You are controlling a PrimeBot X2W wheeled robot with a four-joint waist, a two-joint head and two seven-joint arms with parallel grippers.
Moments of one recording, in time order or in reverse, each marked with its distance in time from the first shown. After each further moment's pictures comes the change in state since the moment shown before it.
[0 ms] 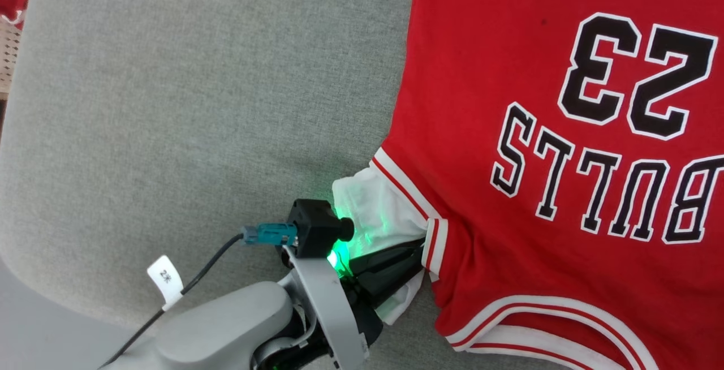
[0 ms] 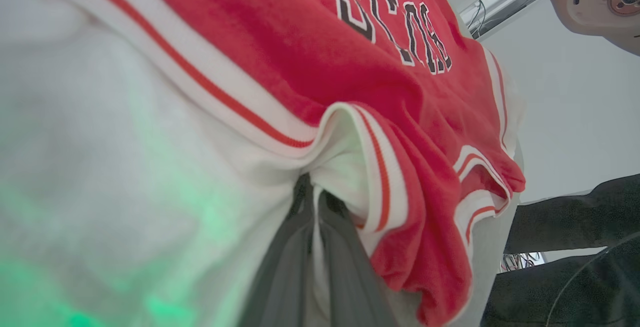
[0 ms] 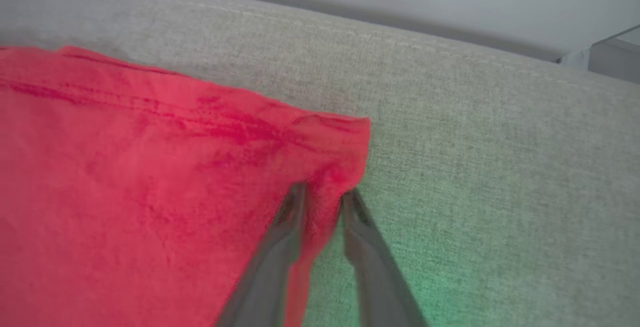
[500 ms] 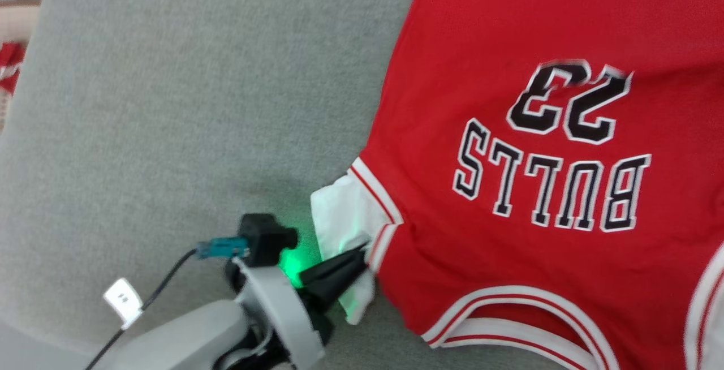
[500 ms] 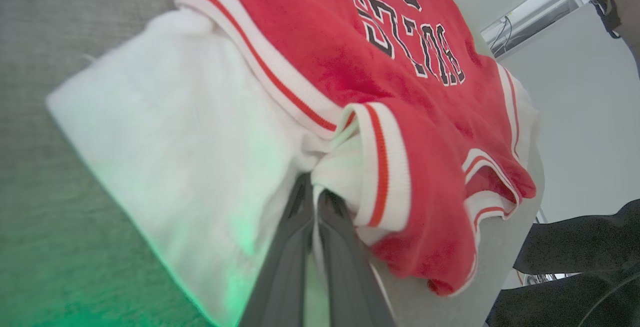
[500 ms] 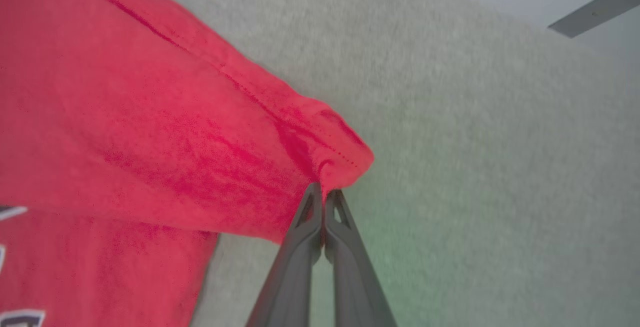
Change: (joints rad) left arm 0.074 0.068 0.025 0.066 -0.061 0.004 -0.034; right arm 0.303 -0.193 0.195 -0.255 0.290 0.000 -0.093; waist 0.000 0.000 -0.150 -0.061
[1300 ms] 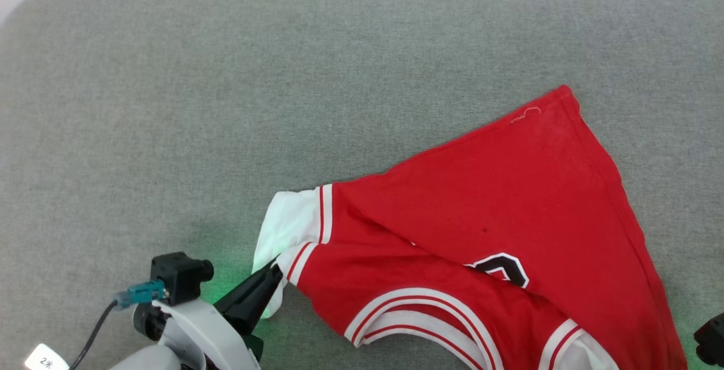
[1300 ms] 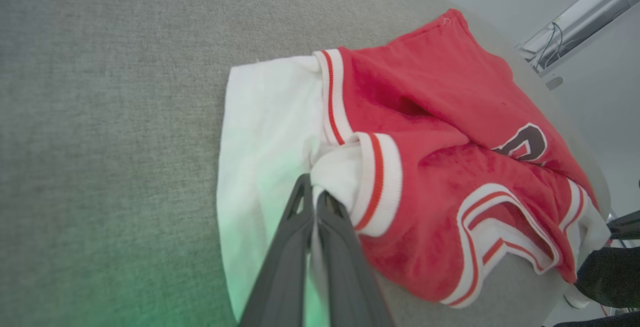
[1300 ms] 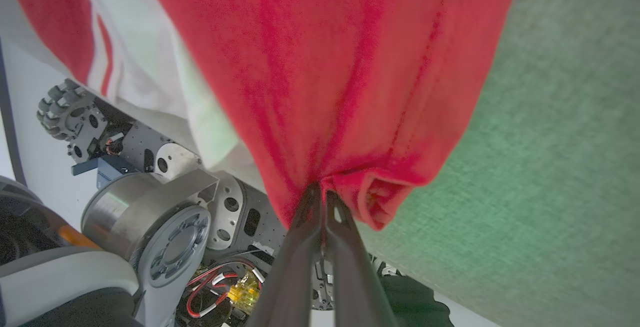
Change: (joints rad) left arm 0.287 0.129 0.277 -0.057 0.109 0.123 -0.008; right arm 1.237 -0.086 -0.133 -0.695 0.201 0.000 -0.136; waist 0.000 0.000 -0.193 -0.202
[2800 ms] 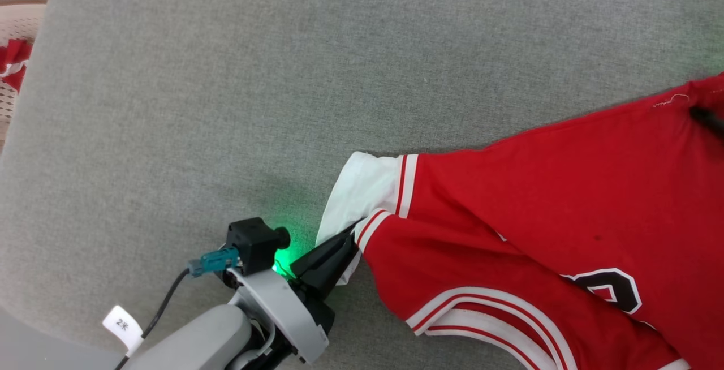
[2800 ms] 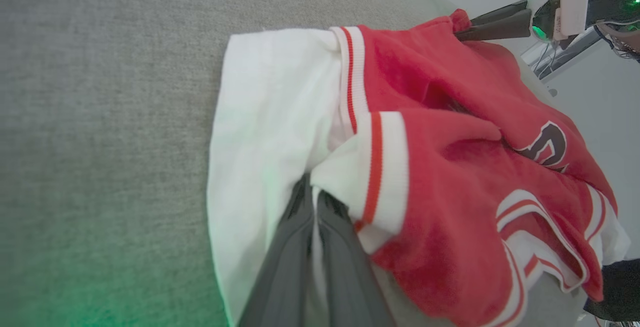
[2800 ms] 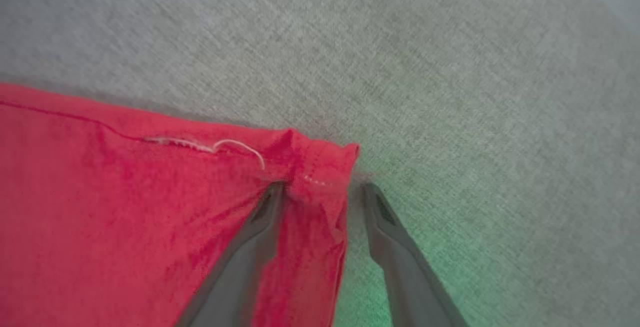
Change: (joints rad) left arm -0.122 -0.209 -0.004 0.090 0.153 -0.090 0.000; right arm -0.960 0.021 0.279 0.362 -0.217 0.000 -0.030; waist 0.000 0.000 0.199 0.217
